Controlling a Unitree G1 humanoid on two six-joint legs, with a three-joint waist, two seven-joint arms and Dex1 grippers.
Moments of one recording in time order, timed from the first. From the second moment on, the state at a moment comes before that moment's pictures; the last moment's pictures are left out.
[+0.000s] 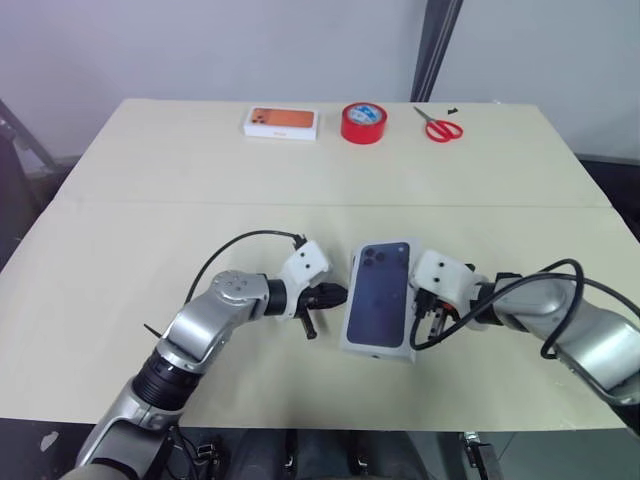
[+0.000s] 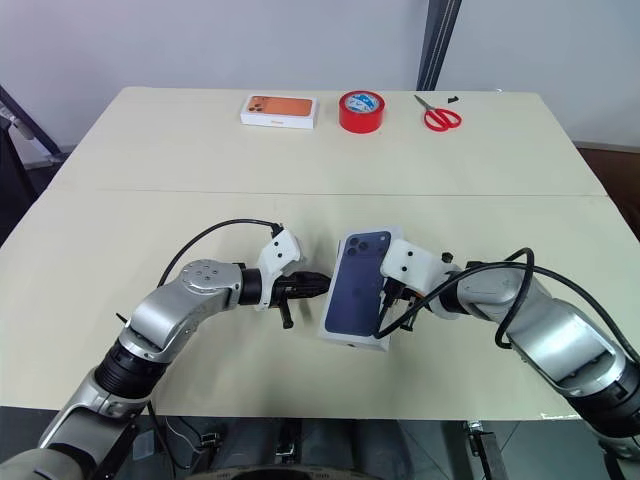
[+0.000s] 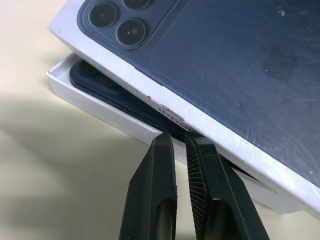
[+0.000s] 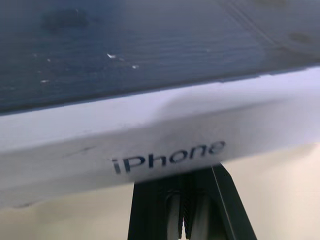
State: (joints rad) left arm -0.45 0.42 -0.35 -0.27 -0.31 0.76 -0.79; right arm -0.32 -1.03 0.24 -0.62 0.34 0.95 0.68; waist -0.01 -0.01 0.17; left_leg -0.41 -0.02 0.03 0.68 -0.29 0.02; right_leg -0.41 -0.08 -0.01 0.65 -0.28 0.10
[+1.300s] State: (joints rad) left arm -0.43 0.44 -0.34 -0.28 -0.31 0.76 -0.76; right arm -0.32 -1.00 0.19 -0.57 0.25 0.91 0.76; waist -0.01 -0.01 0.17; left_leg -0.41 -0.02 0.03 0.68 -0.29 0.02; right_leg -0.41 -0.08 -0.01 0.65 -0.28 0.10
